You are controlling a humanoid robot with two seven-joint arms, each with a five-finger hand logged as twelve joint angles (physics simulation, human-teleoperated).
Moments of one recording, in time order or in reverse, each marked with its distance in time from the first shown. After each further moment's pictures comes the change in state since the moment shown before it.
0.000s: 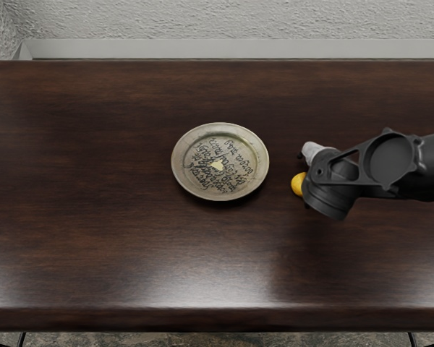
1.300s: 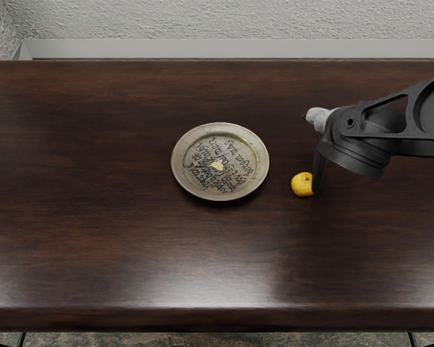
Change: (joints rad) left arm -0.001 0.000 0.000 0.000 0.000 0.000 0.000; right arm 0.265 -0.136 -0.002 0.162 0.064 0.140 0.000
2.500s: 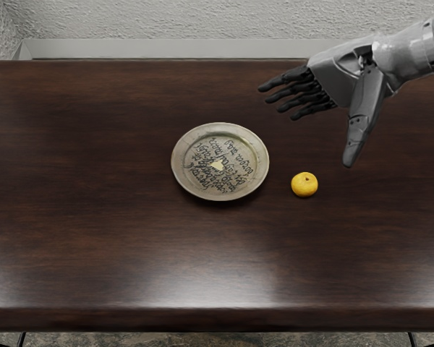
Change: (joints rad) left arm 0.000 0.000 0.000 0.000 0.000 0.000 0.000; right arm -0.095 -0.594 0.611 -0.090 0.270 1.082 0.000
